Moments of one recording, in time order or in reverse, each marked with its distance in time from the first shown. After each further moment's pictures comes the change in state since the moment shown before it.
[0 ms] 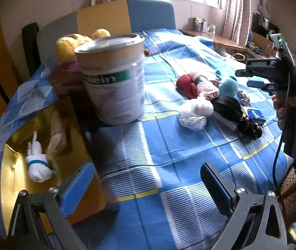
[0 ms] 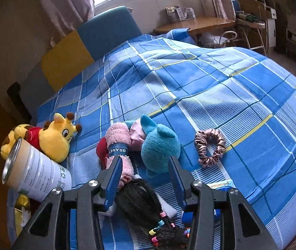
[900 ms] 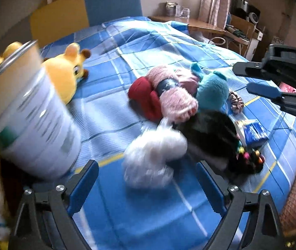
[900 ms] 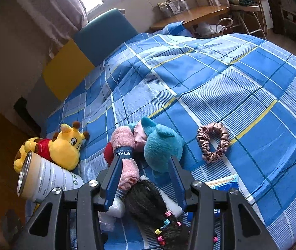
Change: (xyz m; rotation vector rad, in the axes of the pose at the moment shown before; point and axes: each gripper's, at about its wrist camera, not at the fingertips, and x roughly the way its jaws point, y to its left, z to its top) left arm 0.117 -0.081 0.083 0.131 0.065 -0.129; right arm -0.002 -0.017 0.005 0.110 0.012 0.084
